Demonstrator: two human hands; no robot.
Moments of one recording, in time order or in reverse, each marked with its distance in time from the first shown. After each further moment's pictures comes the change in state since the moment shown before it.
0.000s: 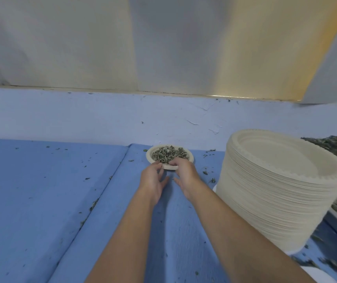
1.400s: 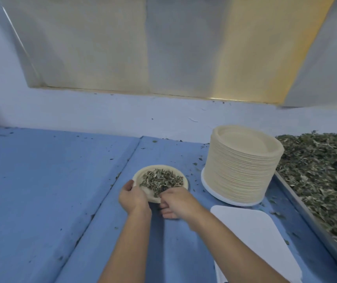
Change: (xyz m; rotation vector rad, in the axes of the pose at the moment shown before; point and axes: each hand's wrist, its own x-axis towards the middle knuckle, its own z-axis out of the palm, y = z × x) left_hand -0.150 -0.011 -0.050 0.097 0.672 0.251; right_hand -0.185 0.032 -0.011 -0.410 -0.232 0.118
